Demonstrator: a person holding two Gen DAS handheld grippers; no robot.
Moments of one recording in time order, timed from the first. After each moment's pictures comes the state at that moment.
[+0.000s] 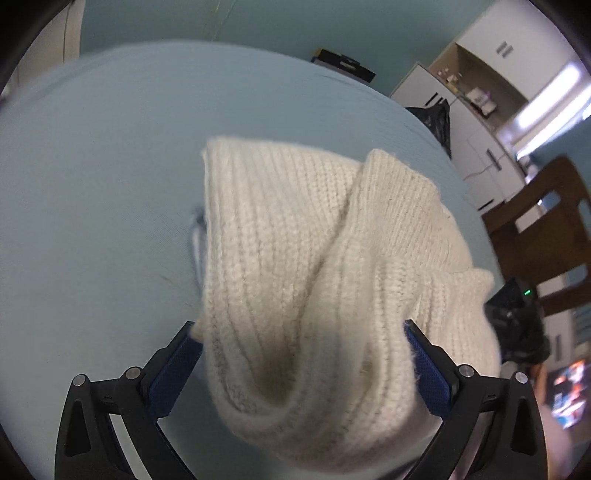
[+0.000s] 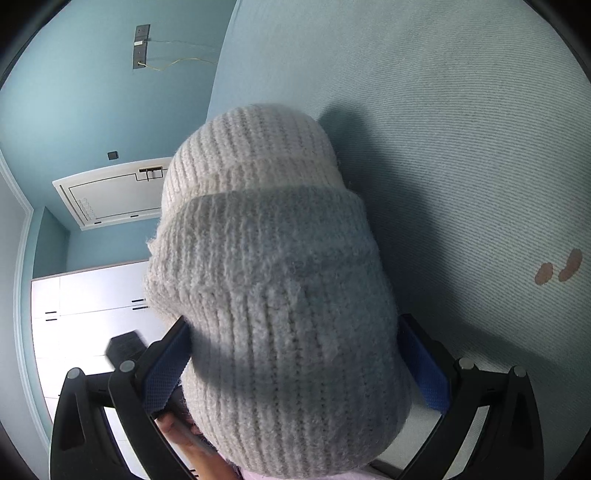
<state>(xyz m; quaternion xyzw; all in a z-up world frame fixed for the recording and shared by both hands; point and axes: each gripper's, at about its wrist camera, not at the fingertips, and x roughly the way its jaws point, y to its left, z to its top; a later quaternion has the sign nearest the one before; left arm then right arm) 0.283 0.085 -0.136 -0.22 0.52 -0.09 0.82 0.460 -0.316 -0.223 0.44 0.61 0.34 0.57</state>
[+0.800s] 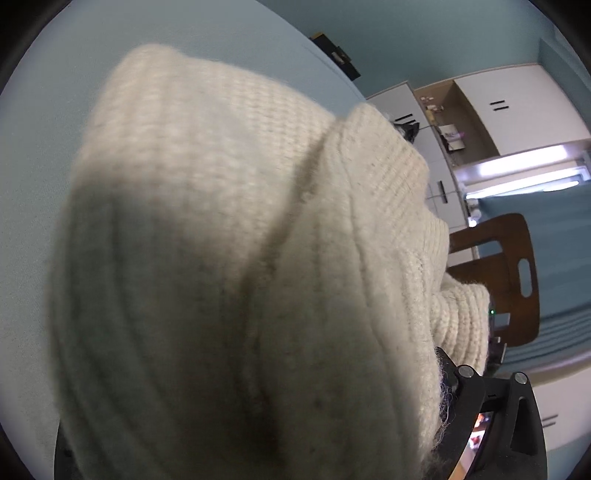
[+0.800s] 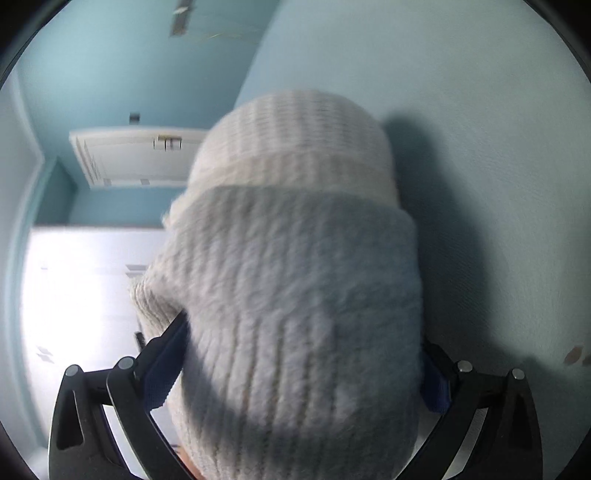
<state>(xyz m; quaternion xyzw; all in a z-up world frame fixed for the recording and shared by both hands) 0.310 0.074 -0.179 -0.39 0.51 -0.18 0.75 0.486 -0.295 -0.191 0.33 0.57 0.41 0.63</state>
